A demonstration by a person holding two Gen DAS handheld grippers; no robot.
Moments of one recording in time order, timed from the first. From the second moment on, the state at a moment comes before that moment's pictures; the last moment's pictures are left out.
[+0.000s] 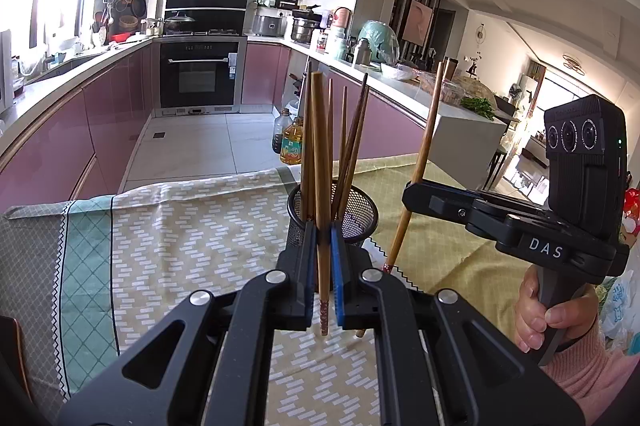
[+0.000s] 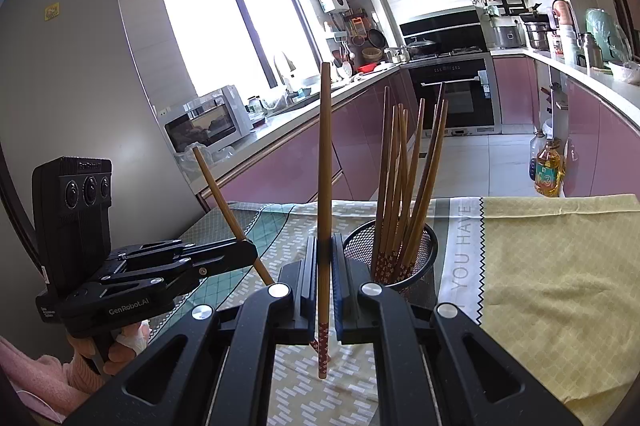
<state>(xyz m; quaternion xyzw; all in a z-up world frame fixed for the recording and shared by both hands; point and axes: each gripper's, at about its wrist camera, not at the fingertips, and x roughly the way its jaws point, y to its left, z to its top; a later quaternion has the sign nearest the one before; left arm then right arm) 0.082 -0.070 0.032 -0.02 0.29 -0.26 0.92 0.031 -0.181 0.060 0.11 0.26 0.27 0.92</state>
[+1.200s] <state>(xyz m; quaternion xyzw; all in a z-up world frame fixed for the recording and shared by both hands) 0.086 -0.072 0.049 -0.02 0.27 -0.27 0.93 0.045 -0.182 0.071 0.12 0.25 0.27 0.92</state>
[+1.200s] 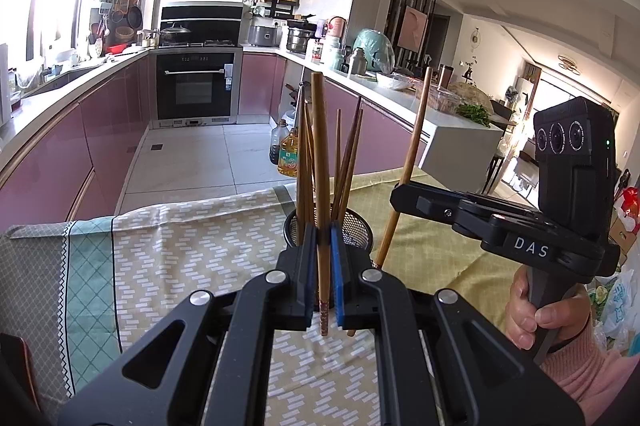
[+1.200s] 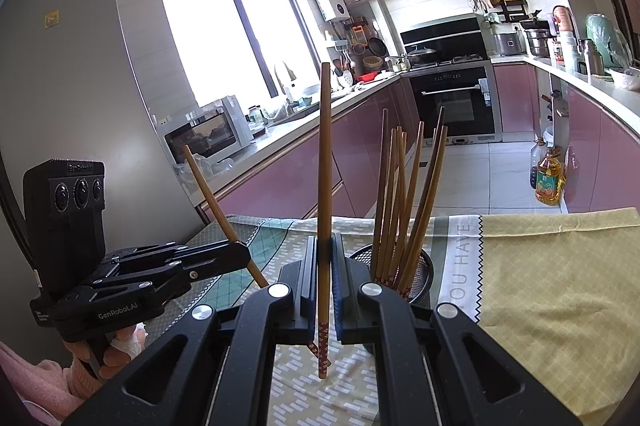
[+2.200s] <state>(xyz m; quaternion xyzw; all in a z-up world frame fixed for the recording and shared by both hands) 0.084 -0.071 0.071 -0.01 0.25 -0.28 0.93 0.050 -0.189 0.082 0.12 0.23 0.27 0.93</state>
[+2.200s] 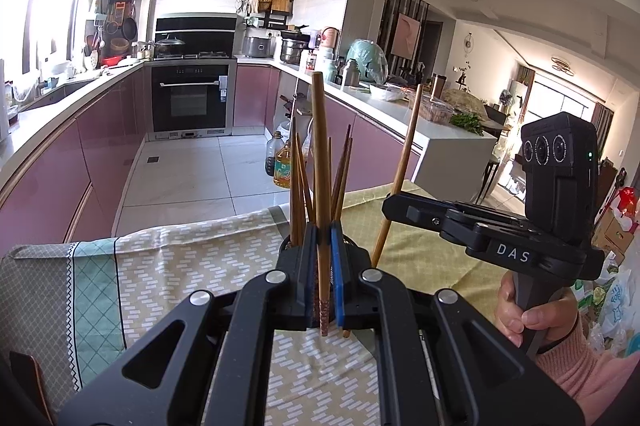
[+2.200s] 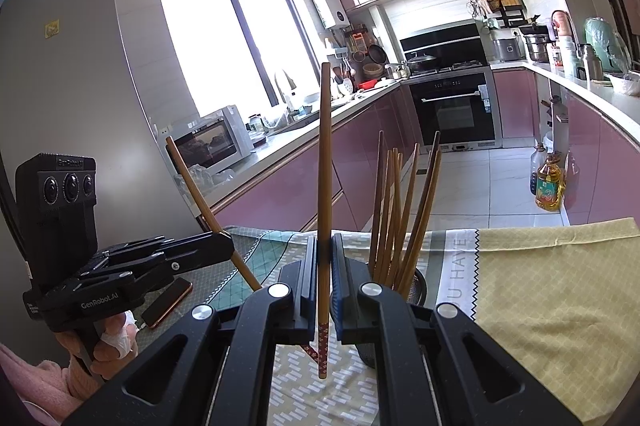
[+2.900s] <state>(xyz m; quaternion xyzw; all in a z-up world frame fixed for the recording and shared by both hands) 0.087 -0.070 0.084 -0.02 0.24 -0.29 0.93 0.056 -0.190 0.096 0.12 0.22 0.26 0.93</state>
